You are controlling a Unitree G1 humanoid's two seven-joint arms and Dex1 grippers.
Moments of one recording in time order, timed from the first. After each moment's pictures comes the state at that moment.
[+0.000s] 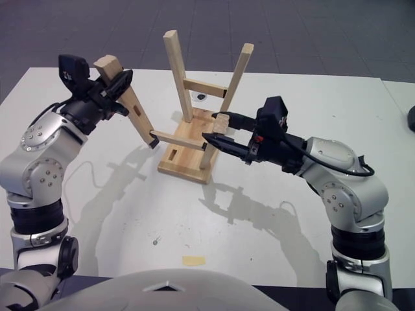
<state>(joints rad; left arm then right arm) -0.41 0.41 0.16 -0.40 -0.60 0.75 -0.21 -0.22 -0.63 -0.08 -0.53 0.80 0.64 0.79</state>
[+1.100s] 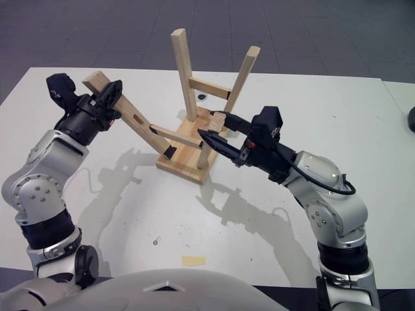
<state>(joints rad) -0.31 0.23 0.32 -0.45 -0.83 0.84 0.03 -0.11 -0.54 -0.02 -0.60 0.74 0.51 0.63</state>
